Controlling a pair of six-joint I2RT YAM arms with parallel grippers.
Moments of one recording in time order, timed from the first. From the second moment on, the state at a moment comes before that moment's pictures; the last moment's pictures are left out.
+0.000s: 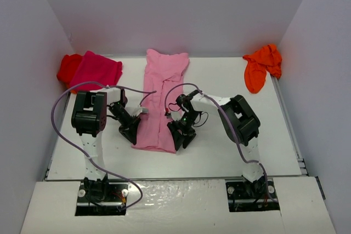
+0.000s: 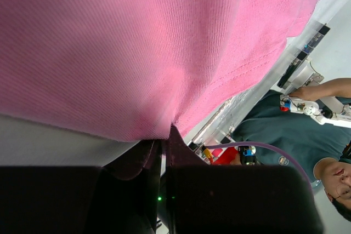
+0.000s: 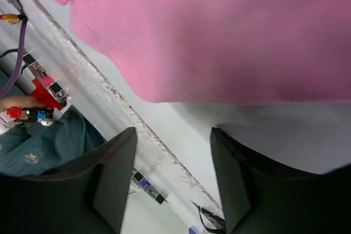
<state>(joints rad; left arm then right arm) -0.12 2.13 1.33 -1.30 0.68 0.56 0.66 2.12 1.39 -0.97 -0.72 -0.03</state>
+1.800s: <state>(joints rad) -0.23 2.13 1.33 -1.31 0.67 0.55 0.66 2.26 1.48 -0.97 -0.84 -0.04</state>
